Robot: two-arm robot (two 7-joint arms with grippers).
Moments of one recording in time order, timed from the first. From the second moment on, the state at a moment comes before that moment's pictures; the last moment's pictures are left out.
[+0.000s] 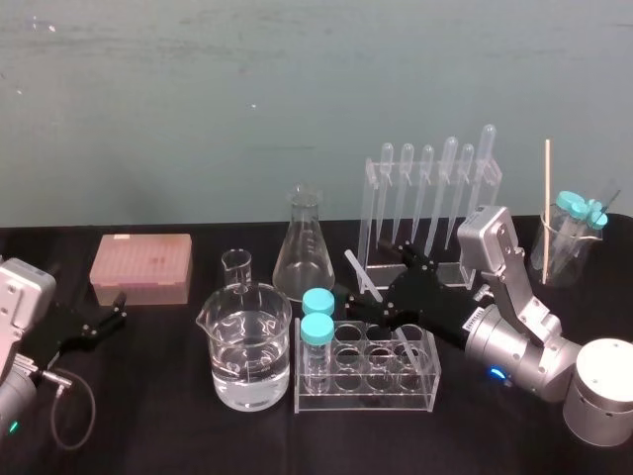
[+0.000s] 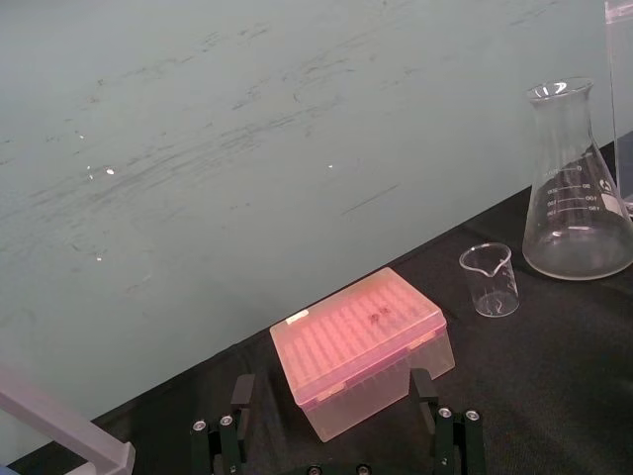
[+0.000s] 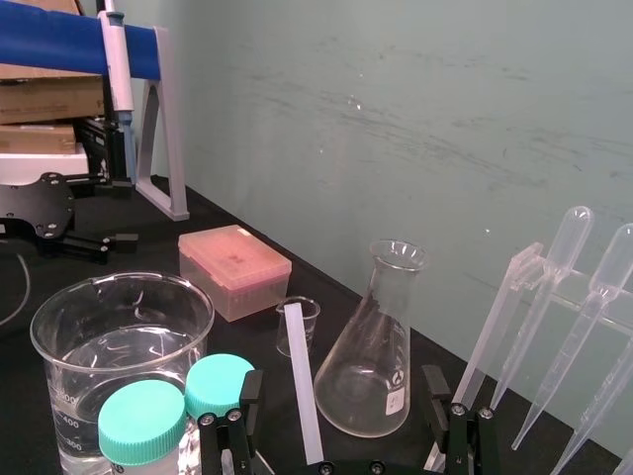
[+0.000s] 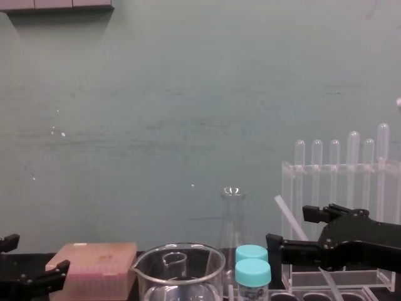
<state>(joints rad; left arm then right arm) -0.20 0.60 0.45 -1.41 -0.25 -0.12 0.03 0.34 0.49 -0.49 -1.40 0.34 -0.08 0.40</state>
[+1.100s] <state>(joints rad) -0.20 0.60 0.45 -1.41 -0.25 -0.12 0.03 0.34 0.49 -0.49 -1.41 0.35 -0.09 0.40</state>
